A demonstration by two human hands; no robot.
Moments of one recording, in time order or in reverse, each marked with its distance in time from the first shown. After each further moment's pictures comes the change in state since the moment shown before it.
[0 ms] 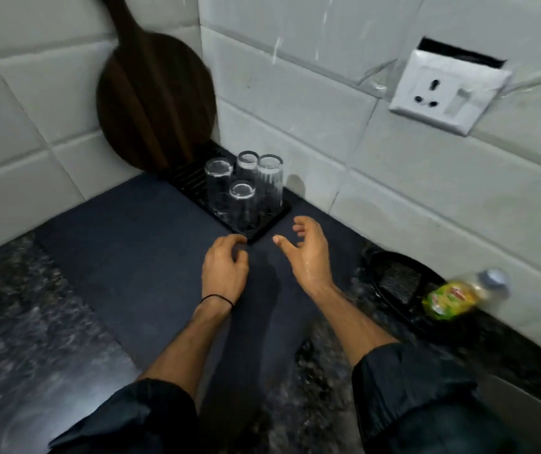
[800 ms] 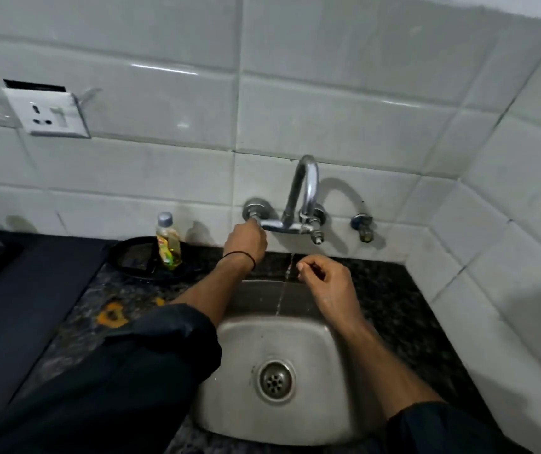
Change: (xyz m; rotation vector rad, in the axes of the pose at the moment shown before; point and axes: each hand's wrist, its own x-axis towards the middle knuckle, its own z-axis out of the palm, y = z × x) left_hand -0.299 0.358 0.237 0.258 -0.623 0.581; right_hand -0.331 0.100 -0.456 -0.132 0.531 0.139
